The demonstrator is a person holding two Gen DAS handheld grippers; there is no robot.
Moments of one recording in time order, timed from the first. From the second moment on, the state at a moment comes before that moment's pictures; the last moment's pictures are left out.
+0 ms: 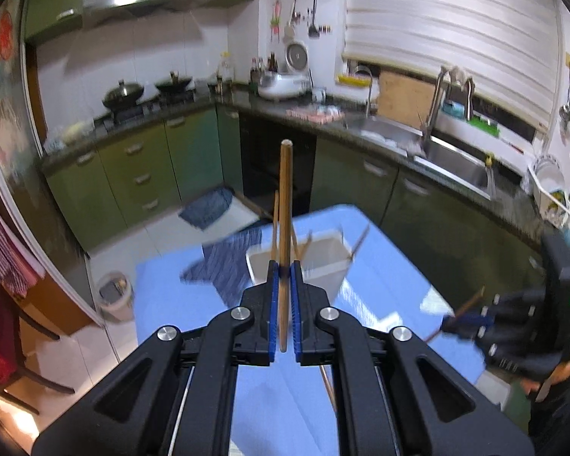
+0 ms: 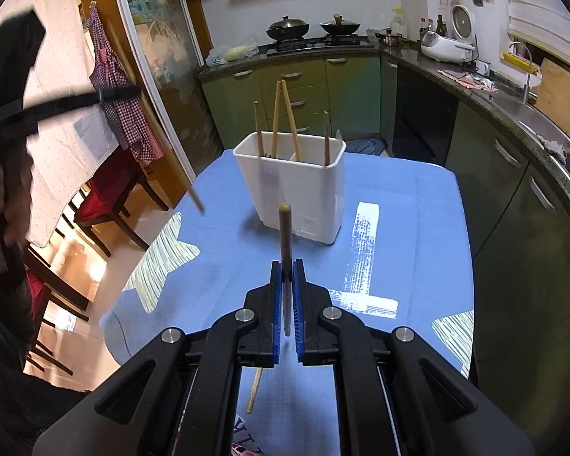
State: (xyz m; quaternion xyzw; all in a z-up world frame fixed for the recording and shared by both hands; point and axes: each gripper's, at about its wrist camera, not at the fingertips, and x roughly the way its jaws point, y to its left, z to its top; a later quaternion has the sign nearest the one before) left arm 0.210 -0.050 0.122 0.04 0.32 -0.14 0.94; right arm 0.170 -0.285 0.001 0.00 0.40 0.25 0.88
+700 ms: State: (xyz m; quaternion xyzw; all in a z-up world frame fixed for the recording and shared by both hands) left arm 0.311 -0.066 0.084 0.03 0.33 -0.09 0.94; right arm 0.169 -0.311 -0.004 0.00 0.40 0.23 0.88
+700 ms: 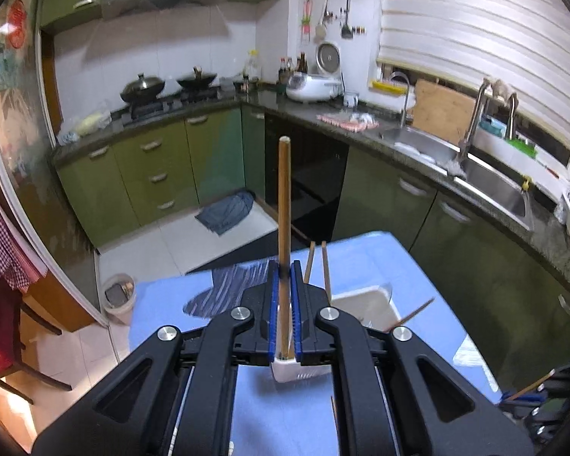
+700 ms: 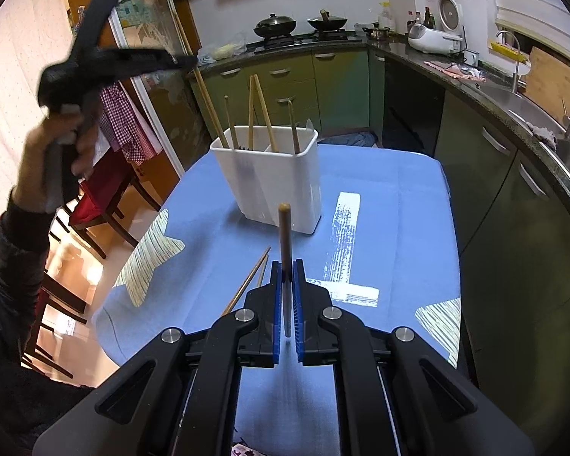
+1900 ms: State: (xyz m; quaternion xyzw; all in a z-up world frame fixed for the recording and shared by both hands) left arm 0.211 -0.047 0.061 0.05 0.36 -0.14 0.92; right arm 0.330 -0.224 0.080 0.00 0.36 0.19 0.91
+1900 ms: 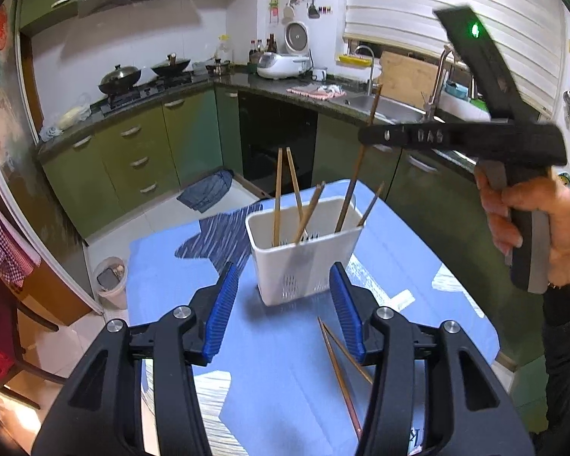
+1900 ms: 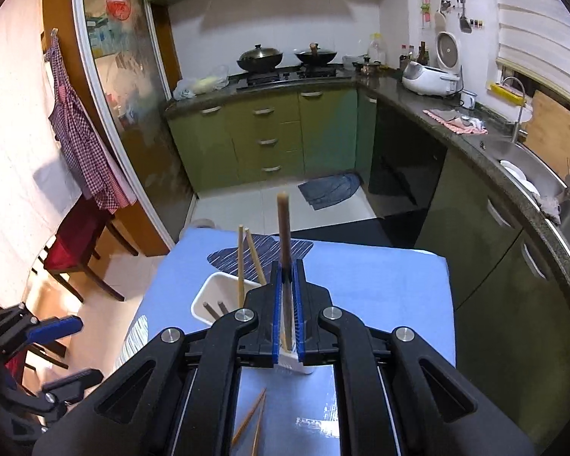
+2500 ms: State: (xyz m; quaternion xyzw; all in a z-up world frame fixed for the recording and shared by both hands) left arm 0.230 -0.087 -0.098 0.06 0.55 -0.14 0.82; right arm 0.201 -0.289 0.044 -0.02 0.36 0.22 0.91
